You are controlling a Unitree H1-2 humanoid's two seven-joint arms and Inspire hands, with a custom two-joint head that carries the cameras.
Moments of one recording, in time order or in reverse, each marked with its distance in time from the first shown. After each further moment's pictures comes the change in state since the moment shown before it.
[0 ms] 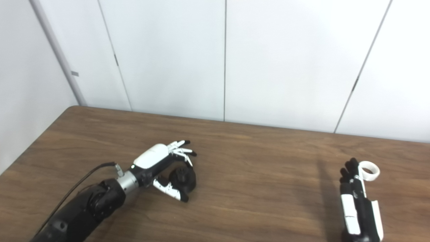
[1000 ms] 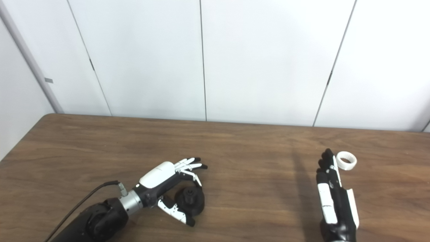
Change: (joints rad) left arm 0.032 -0.080 -0.045 -0.066 -0.006 -0.010 -0.082; right arm 0.022 0.026 0.015 -0.095 -0.023 0.061 -0.018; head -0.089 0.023
